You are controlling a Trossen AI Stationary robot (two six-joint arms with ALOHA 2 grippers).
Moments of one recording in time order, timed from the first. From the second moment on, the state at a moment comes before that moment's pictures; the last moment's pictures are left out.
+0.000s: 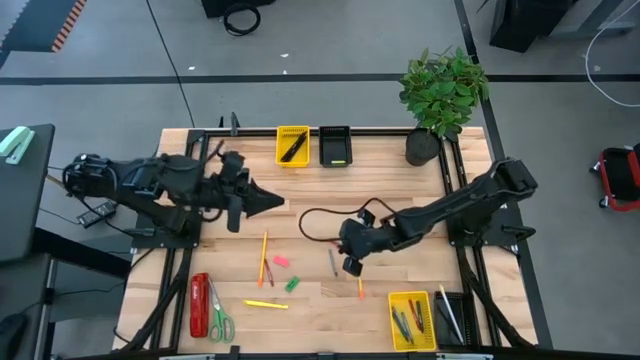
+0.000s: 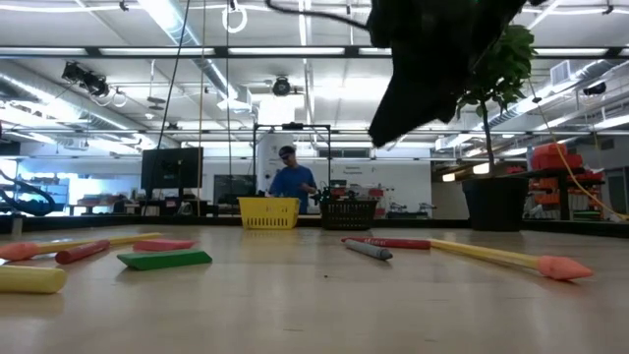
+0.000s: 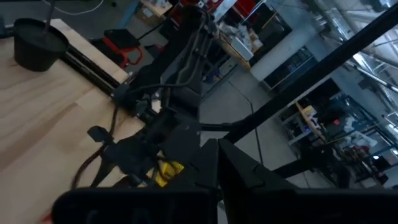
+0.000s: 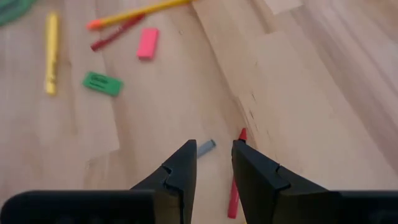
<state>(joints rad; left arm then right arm) -0.28 1.13 1.40 -0.42 -0.25 -0.81 0.32 1.63 1.04 -0.31 0.33 0.58</state>
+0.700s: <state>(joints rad) -0.23 1.19 1.40 -0.40 -0.25 -0.77 0.32 1.81 1.01 -0.18 0.44 0.59</state>
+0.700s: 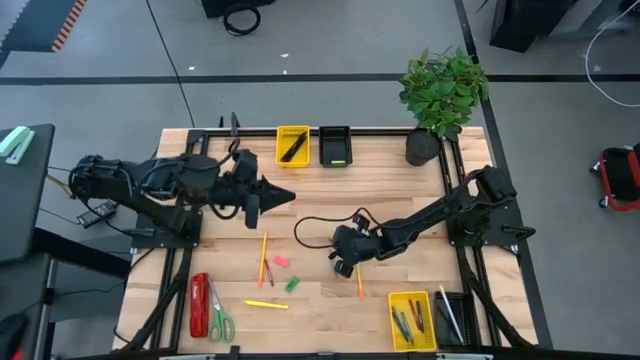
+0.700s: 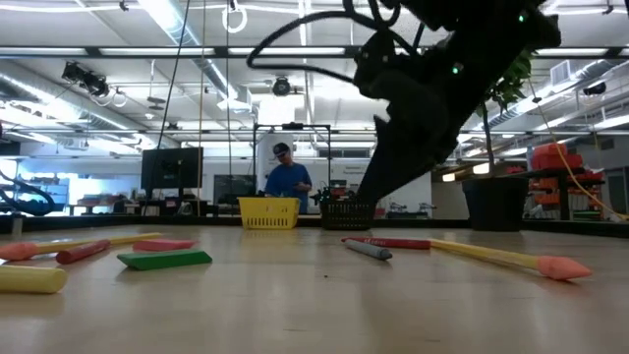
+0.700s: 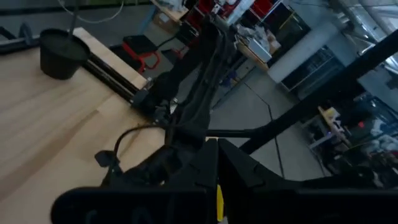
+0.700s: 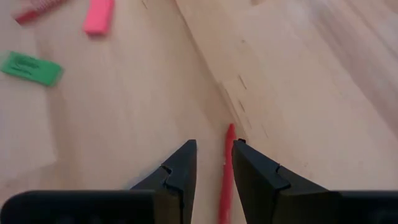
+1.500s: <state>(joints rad) -0.04 1.20 1.40 -0.42 -0.25 -0.59 0.25 1.90 1.00 -0.05 0.45 0.56</state>
